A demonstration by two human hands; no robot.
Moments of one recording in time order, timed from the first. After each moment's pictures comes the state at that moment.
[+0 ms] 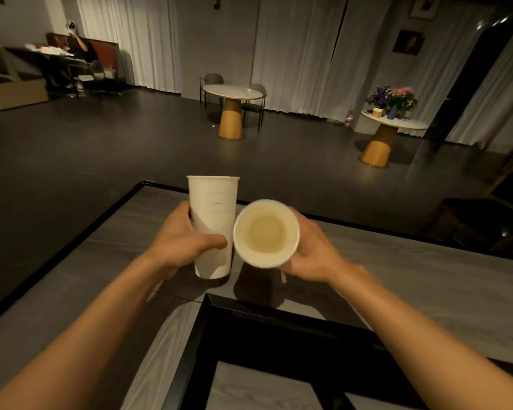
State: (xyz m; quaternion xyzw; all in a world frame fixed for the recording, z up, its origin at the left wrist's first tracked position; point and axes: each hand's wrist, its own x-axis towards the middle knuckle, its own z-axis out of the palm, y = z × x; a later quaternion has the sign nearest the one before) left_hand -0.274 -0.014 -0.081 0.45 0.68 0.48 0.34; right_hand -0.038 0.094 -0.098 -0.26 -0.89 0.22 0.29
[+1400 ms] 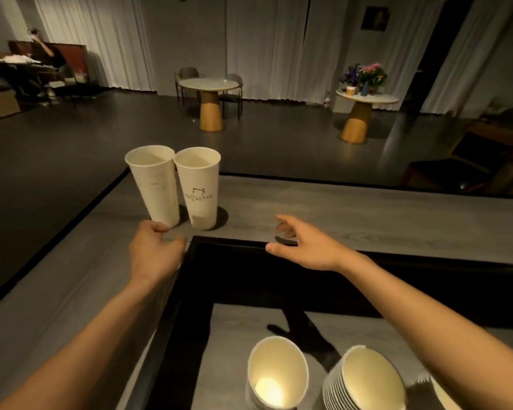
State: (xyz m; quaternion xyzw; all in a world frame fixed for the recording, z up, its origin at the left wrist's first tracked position) left_hand -0.219 -0.135 -0.114 0.34 0.78 0.49 0.19; right_hand 0.055 -0.043 -0.088 -0.46 -0.81 0.34 0.11
